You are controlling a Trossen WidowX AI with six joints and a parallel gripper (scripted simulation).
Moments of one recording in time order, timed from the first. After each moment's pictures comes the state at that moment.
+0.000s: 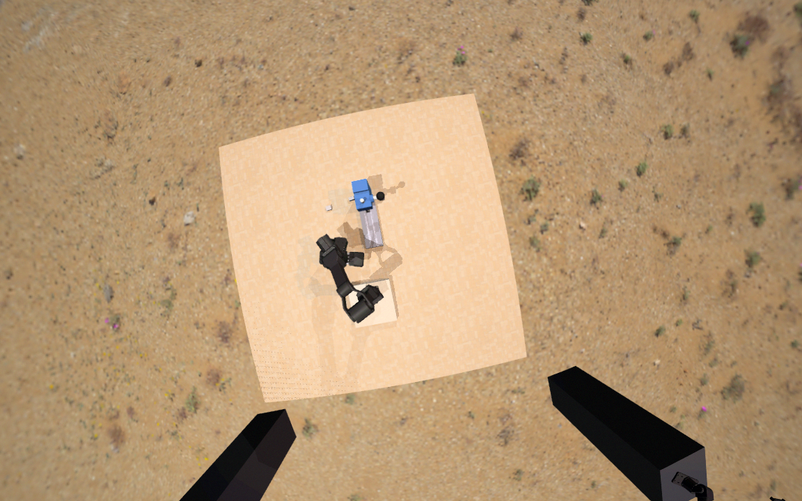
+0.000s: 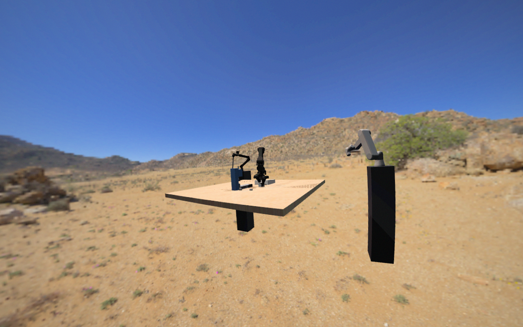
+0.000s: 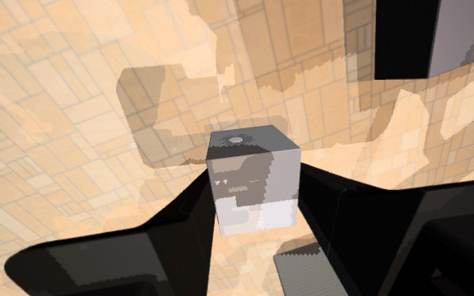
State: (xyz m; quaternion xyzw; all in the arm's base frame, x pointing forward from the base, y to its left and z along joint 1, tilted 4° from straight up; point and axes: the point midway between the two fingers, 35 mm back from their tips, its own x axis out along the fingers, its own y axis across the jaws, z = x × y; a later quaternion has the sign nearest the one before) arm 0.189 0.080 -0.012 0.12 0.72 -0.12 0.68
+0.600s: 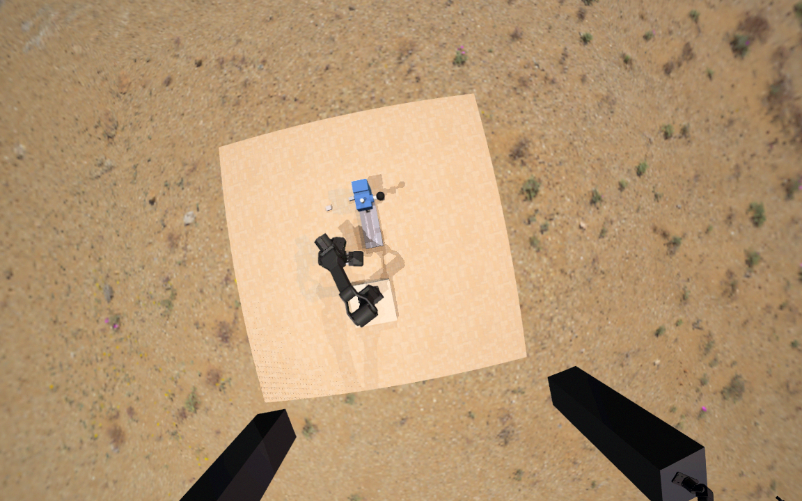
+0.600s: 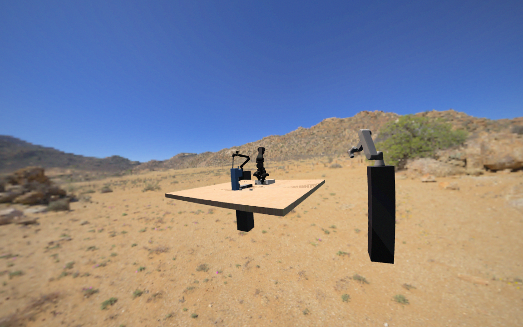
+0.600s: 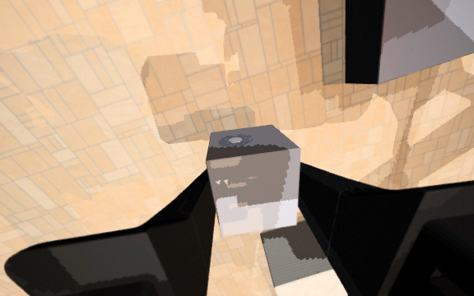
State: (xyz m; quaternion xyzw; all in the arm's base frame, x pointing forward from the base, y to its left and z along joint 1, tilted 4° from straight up) arm 0.190 0.079 0.015 0.10 0.72 -0.11 0.68
